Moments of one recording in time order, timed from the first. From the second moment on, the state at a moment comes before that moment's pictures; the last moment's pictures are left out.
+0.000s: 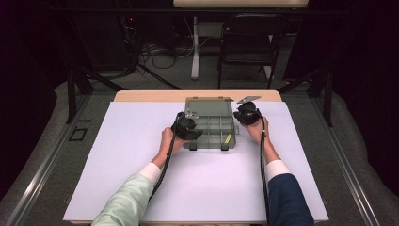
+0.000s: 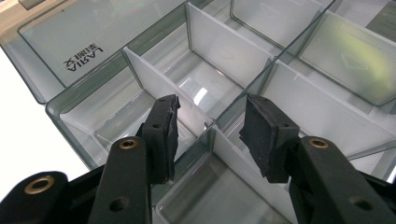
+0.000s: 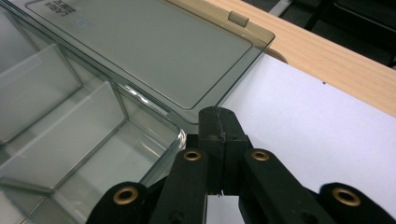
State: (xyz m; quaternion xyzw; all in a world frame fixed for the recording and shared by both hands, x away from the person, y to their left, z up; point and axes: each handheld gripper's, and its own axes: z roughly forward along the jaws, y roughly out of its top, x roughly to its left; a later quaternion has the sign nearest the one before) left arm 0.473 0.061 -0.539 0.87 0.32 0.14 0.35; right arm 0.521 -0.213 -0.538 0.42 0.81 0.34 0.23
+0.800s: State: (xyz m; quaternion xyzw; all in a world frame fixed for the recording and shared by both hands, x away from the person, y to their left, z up) left arm 0.474 0.062 -0.540 0.87 0.32 0.13 0.35; right arm 0.539 -0.213 -0.556 0.43 0.81 0.32 0.21
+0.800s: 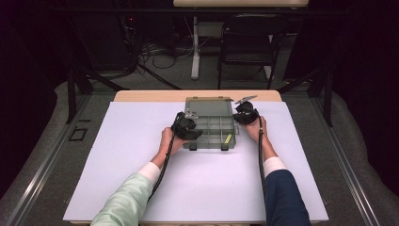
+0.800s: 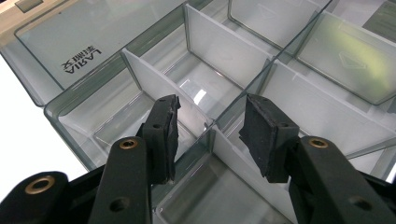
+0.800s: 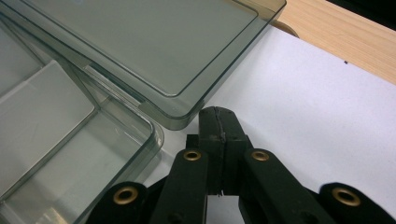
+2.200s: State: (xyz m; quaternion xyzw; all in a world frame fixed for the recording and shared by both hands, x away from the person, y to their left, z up) left arm 0.475 0.062 -0.540 0.87 0.31 0.13 0.35; right arm 0.550 -0.214 -0.557 0.44 0.81 0.34 0.20
